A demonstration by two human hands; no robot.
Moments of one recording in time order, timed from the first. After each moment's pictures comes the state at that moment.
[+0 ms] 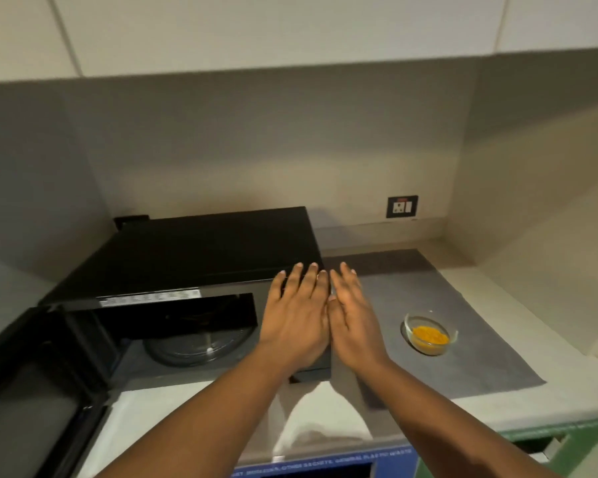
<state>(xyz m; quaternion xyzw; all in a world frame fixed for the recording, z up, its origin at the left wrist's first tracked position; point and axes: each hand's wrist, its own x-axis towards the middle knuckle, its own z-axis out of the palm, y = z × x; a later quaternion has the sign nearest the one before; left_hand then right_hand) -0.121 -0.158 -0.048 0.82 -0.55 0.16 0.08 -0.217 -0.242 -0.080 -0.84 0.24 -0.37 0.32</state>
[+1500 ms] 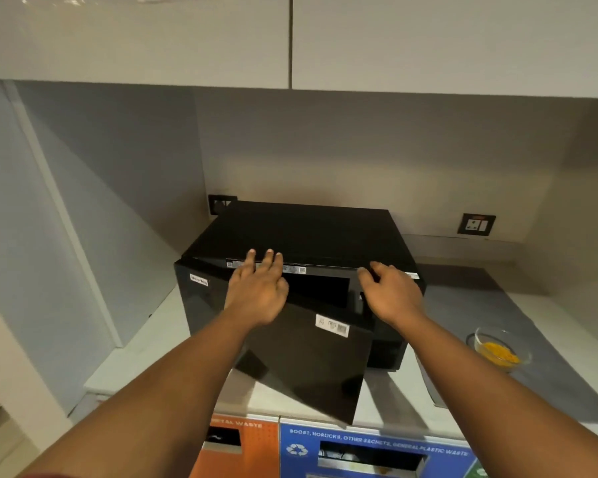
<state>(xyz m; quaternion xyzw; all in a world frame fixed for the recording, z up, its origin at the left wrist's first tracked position) 0.019 0.028 -0.018 0.91 -0.39 0.03 0.14 -0.142 -0.163 -0.008 -0.90 0.34 -0.20 0.20</state>
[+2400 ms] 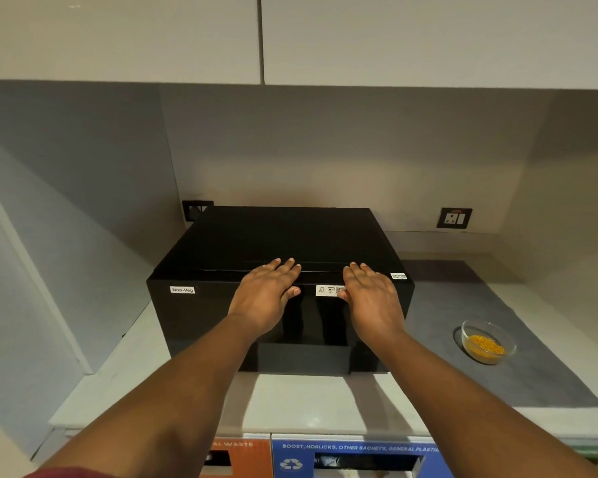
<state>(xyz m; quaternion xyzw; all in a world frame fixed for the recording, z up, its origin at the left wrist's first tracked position) 0.034 -0.014 -0.033 0.84 -0.52 0.09 0.15 -0.124 -0.169 -0.045 -0.94 0.28 -0.18 -0.01</state>
